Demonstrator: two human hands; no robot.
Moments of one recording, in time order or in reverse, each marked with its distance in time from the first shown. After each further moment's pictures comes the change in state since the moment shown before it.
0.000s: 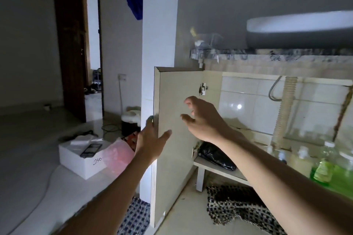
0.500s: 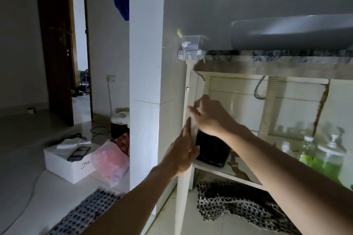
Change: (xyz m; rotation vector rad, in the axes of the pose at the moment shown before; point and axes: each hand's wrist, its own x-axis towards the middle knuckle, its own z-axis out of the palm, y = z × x) left_hand -0.040 0.045 0.067 0.007 -0.505 0.322; right_hand -0.014 0.016 -0.037 -0.027 0.001 0.225
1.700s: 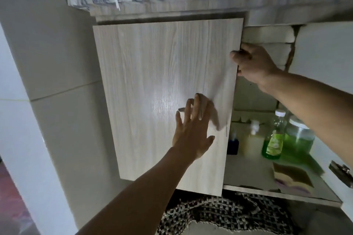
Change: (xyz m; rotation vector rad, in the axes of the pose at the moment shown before) left_hand 0.217 -0.025 0.226 0.677 0.011 0.330; right_hand 0.141 0.316 -0.061 0.335 0.370 0.249
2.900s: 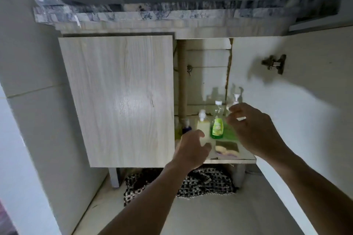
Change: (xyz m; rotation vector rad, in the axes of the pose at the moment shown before) left_hand -0.075 0.161 -0.057 -0.714 -0.363 -0.220; right_hand -0.236 0.008 -0.126 -0.313 0.072 0.154
